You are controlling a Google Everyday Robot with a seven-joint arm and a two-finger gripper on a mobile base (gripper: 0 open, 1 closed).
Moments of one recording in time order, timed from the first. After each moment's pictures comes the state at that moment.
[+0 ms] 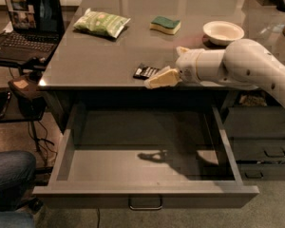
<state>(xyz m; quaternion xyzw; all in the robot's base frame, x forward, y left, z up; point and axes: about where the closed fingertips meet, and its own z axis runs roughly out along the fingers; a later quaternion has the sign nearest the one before) 0.679 -0.075 0.845 -0.40 0.73 0.19 0.52</state>
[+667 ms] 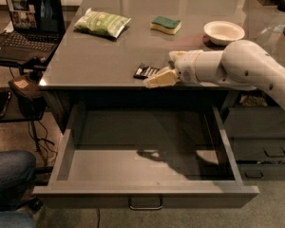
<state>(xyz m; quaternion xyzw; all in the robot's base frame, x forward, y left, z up) 0.679 -0.074 0.840 -0.40 0.73 0.20 0.51</state>
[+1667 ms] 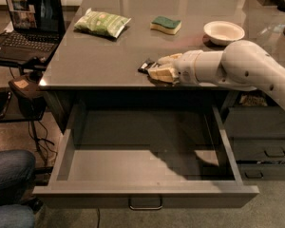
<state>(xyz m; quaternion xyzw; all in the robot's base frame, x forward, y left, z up) 0.676 -0.073 0.840 -0.40 0.73 0.20 0.51</state>
